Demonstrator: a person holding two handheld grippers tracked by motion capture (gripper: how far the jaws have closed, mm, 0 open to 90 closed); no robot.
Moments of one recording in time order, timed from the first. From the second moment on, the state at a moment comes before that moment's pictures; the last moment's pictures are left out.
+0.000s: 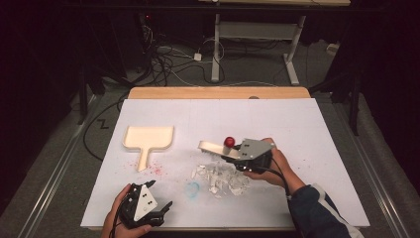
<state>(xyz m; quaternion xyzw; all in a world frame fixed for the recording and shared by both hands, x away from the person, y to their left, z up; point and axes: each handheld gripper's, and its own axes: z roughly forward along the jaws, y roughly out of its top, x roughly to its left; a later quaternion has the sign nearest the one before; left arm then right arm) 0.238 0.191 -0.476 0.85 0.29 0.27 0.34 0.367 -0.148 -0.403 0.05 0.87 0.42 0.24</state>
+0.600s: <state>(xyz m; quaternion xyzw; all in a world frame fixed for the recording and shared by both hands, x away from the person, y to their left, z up) 0.236 0.189 -0.474 0.86 0.28 0.27 0.34 0.336 -0.229 -0.413 0.34 0.84 0.32 0.28</state>
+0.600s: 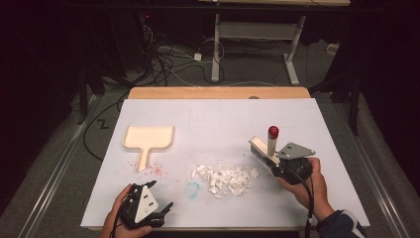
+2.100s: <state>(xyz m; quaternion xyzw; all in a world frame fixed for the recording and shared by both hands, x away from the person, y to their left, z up) 0.234 0.186 -0.475 0.87 0.26 0.27 0.33 0.293 -0.213 -0.404 0.34 0.83 0.35 0.26</state>
